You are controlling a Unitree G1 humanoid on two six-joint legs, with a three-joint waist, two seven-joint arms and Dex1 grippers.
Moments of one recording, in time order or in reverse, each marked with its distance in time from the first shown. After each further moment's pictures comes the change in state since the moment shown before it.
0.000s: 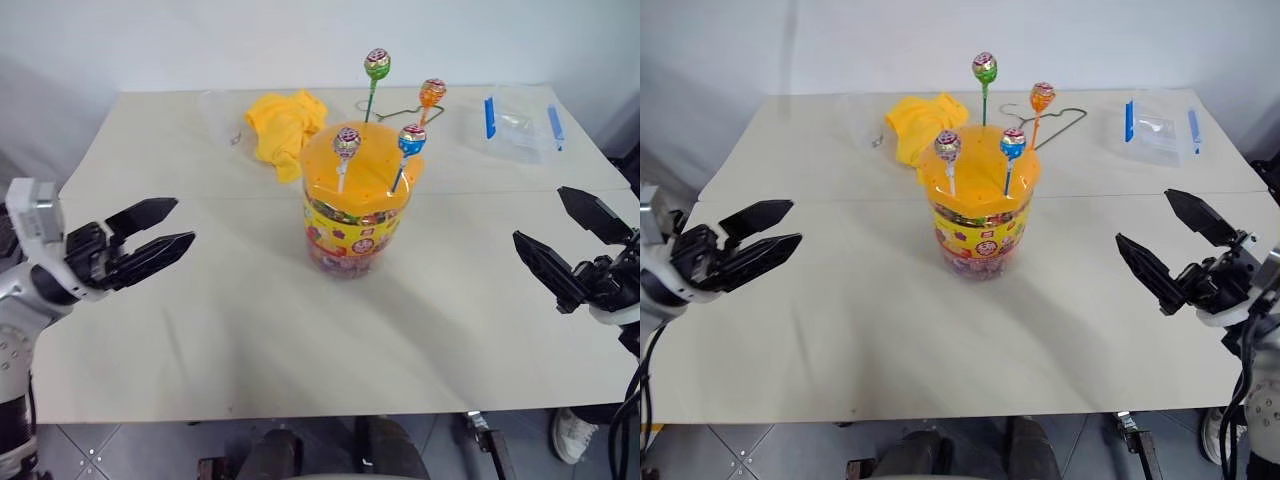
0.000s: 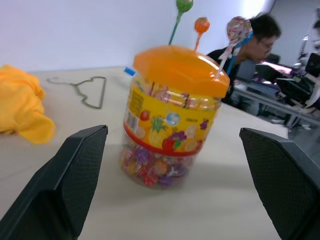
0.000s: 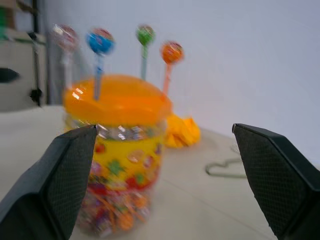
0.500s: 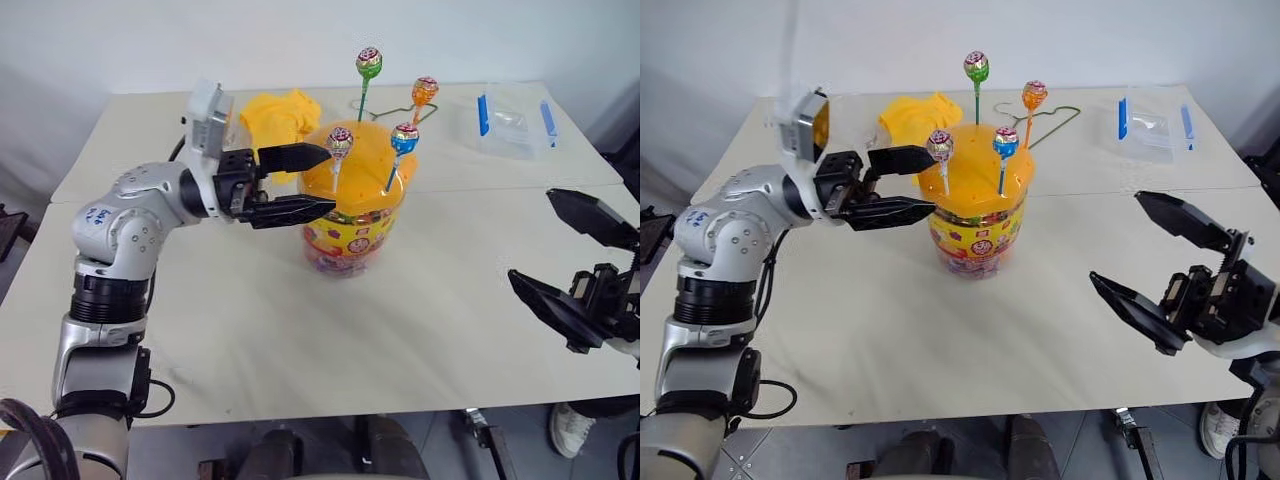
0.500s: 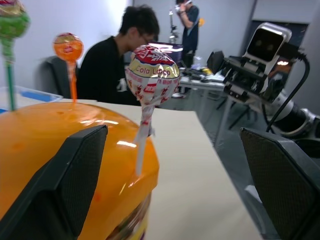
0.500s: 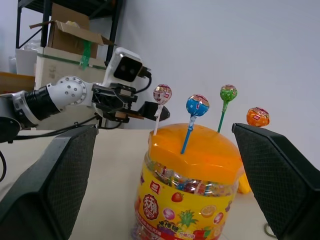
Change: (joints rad) left arm -0.596 -0.240 -0.424 0.198 0.186 0.078 -0.124; right arm 0.040 -0.038 -0.010 -0.189 0.146 0.020 0.088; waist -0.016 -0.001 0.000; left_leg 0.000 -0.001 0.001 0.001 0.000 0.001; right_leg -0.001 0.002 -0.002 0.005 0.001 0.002
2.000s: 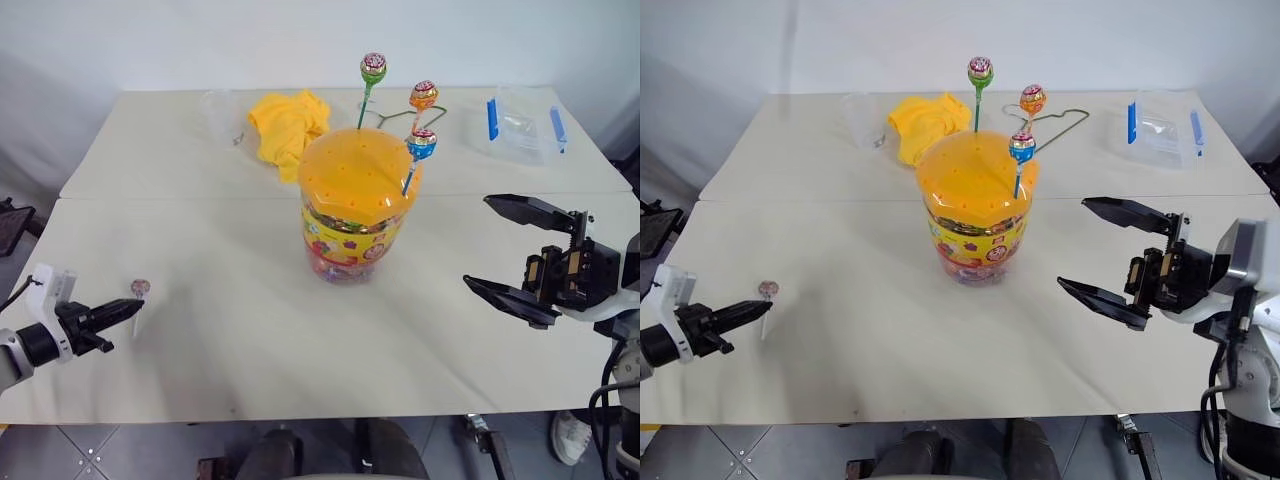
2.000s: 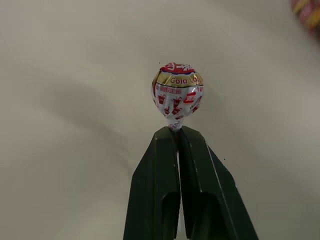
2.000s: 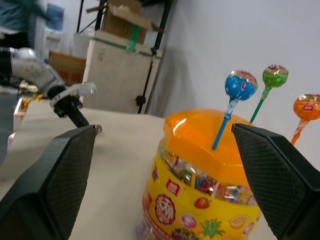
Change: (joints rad) left arm 0.994 0.316 0.546 -0.034 0.166 0.108 0.300; right arm -0.263 -0.061 0.205 0.296 -0.178 -0.041 0.257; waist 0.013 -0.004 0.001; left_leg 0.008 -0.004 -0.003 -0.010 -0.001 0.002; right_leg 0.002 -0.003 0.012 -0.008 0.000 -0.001
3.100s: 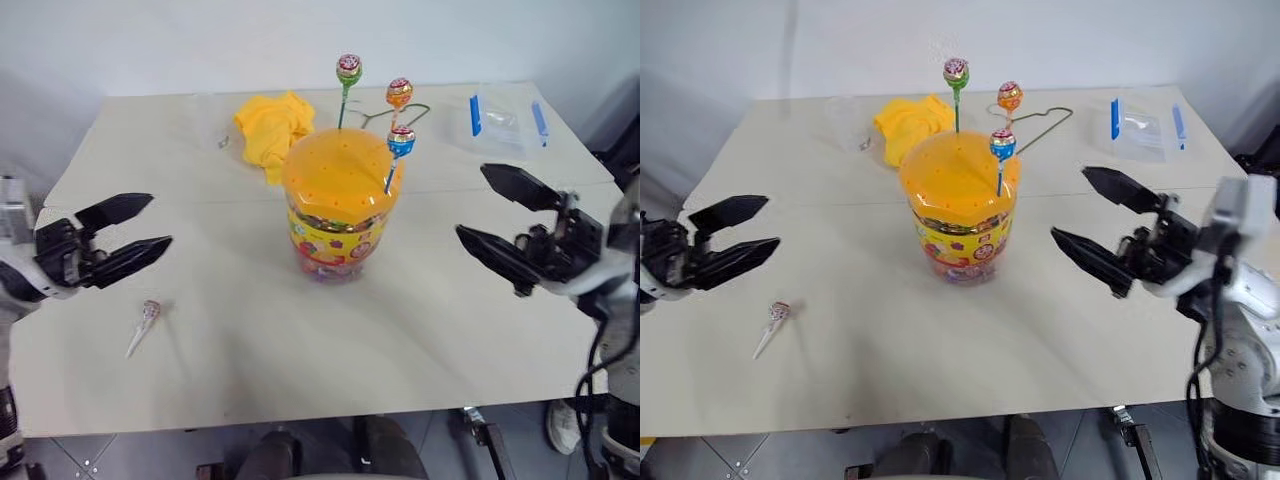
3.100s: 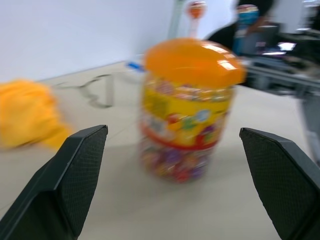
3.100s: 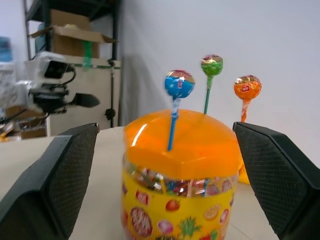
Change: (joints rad) left arm -0.345 -0.054 -0.017 -0.107 -0.223 -0.268 -0.377; right arm -0.154 0.080 0.092 -0.076 0.066 0.263 -0.404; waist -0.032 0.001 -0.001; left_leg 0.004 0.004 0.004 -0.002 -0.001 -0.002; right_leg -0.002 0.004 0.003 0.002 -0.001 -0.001
